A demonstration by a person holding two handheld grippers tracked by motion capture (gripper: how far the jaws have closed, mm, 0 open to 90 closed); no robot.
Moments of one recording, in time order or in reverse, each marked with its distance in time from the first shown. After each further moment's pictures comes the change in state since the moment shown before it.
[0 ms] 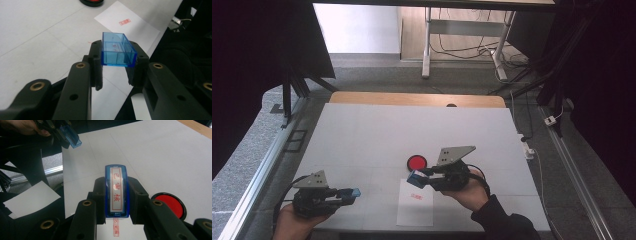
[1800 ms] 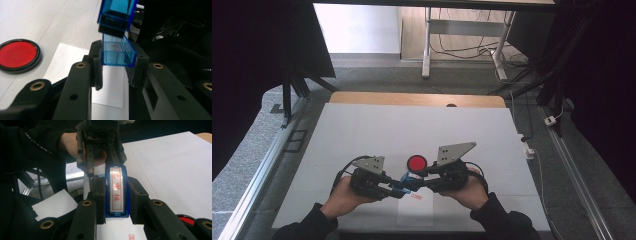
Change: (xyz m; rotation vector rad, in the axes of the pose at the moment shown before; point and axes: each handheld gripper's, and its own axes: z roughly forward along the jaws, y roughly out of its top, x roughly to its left) left arm -0.011 0.090 0.092 0.016 -0.385 0.304; right arm 0.008 0.017 -0.004 -0.073 0.154 -0.047
